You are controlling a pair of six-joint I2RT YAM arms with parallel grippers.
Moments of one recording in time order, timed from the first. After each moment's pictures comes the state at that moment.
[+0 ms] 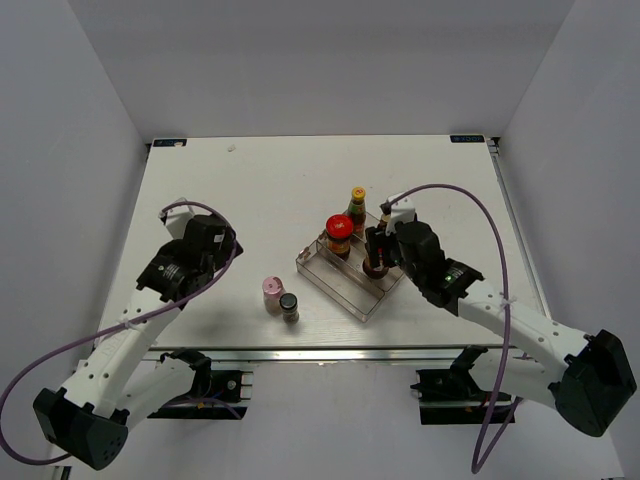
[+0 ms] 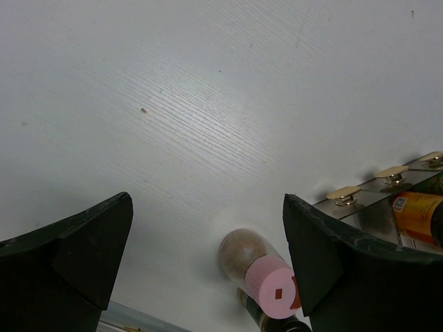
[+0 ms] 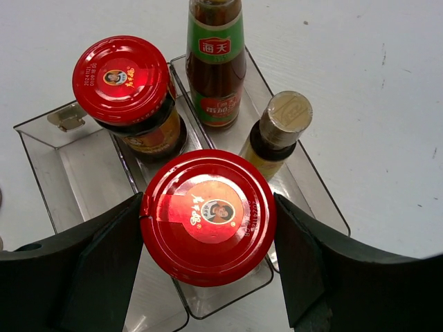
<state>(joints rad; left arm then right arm) -0.44 0.91 0.91 -0.81 -0.54 -0.84 0.75 1.05 0.71 -0.10 0.30 0.11</state>
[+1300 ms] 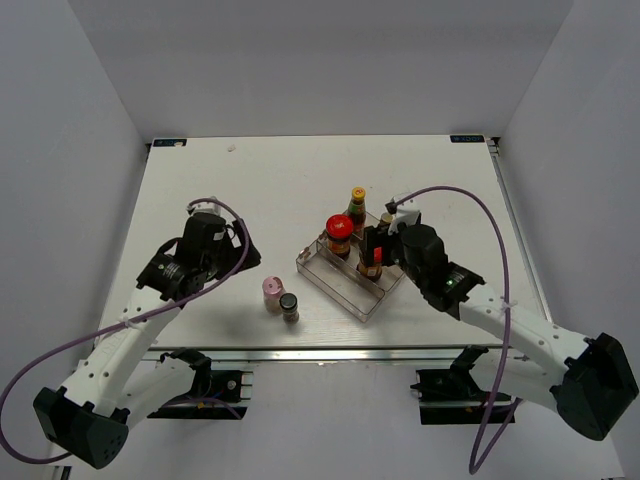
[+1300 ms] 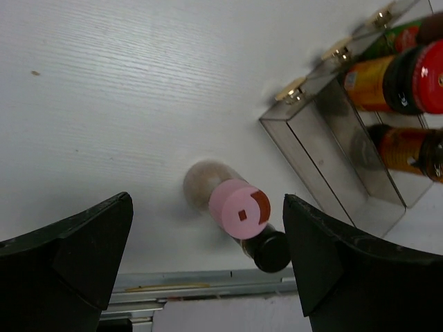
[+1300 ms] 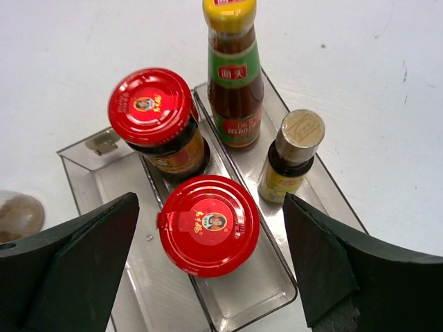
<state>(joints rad) -0.44 0.92 0.92 -0.78 -0.18 -0.66 0.74 1.05 0.65 0.03 0.26 0.17</state>
